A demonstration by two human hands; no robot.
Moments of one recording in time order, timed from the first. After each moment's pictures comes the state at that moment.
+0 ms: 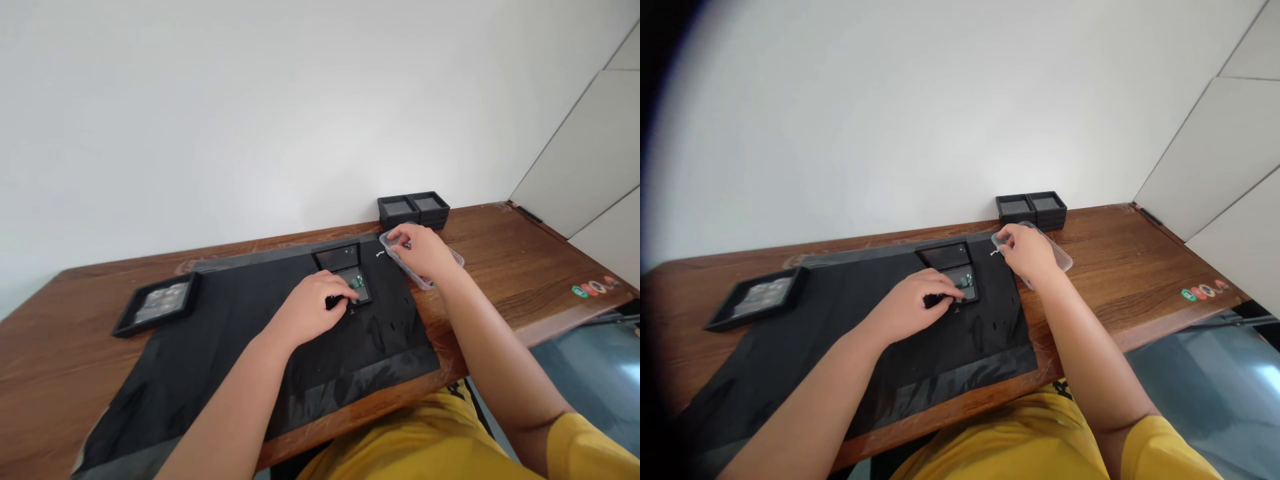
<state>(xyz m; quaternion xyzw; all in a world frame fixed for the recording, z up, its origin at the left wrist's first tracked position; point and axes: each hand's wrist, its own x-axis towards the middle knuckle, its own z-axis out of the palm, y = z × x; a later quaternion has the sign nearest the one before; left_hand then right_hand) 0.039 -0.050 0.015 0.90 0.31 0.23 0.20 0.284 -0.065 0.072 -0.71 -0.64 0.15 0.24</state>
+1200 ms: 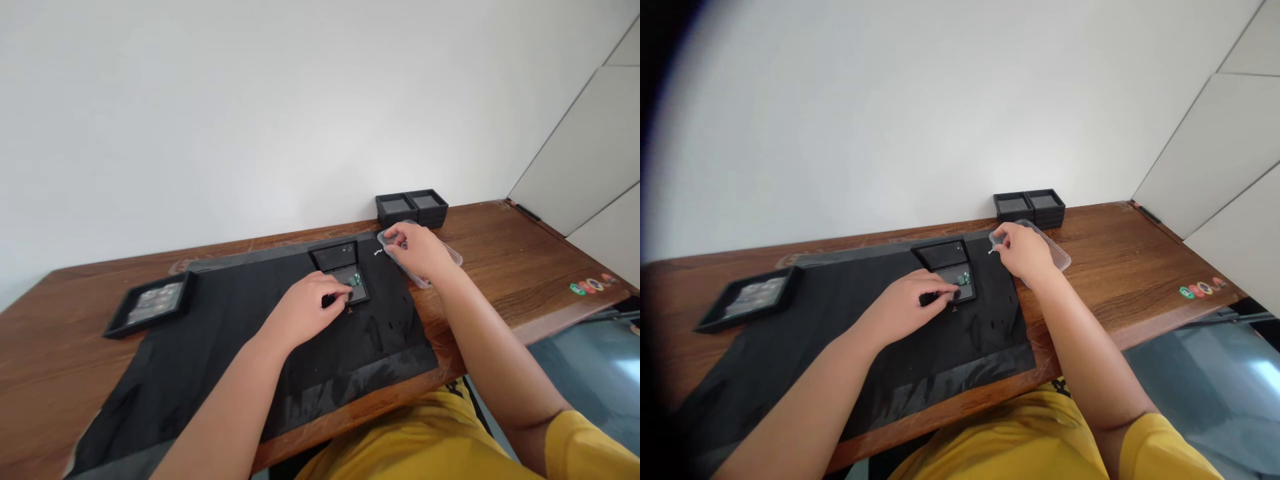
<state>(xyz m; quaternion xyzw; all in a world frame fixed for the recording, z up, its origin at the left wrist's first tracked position) 0.038 -0.055 0.019 0.89 0.36 0.19 0.17 0.283 -0.065 0.071 -0.70 -0.66 0.14 0.23</state>
